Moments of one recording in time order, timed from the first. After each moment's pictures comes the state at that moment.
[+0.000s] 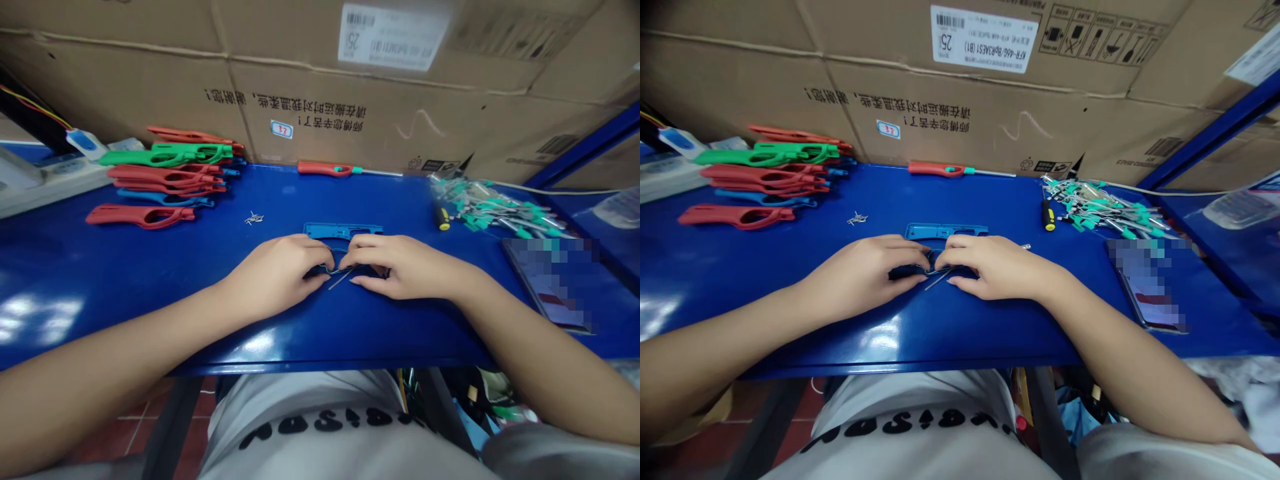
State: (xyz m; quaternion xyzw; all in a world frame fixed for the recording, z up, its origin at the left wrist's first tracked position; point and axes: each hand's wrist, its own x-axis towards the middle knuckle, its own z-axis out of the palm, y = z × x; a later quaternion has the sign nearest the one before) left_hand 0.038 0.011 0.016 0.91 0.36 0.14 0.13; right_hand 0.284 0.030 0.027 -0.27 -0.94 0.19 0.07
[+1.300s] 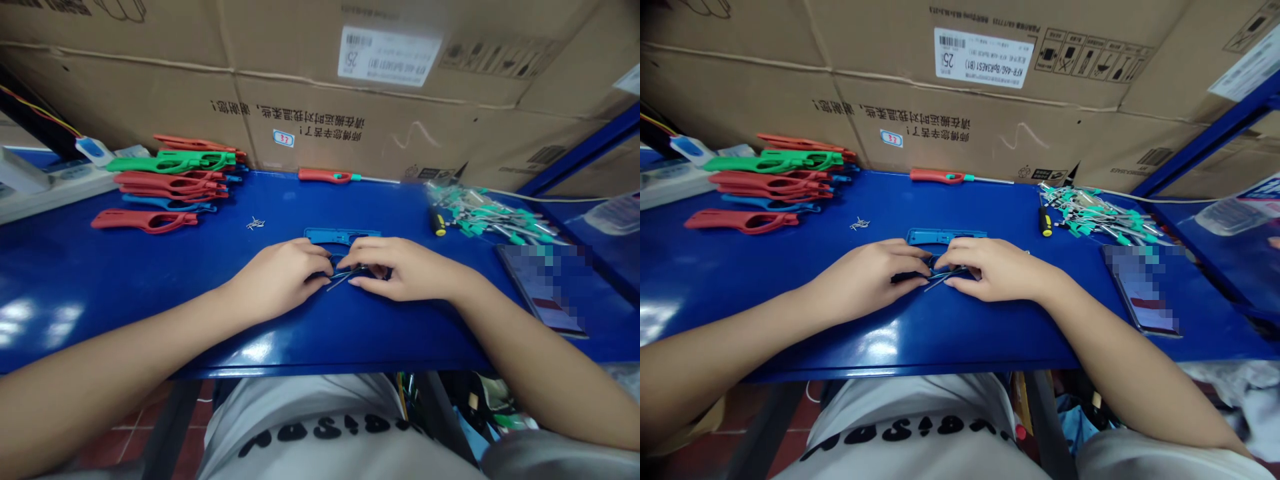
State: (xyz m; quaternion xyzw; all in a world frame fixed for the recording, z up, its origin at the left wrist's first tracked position) left_hand 0.039 0.012 0.016 0.92 0.35 0.13 0.12; right_hand 0.284 0.031 0.029 -0.26 -0.93 0.21 0.12
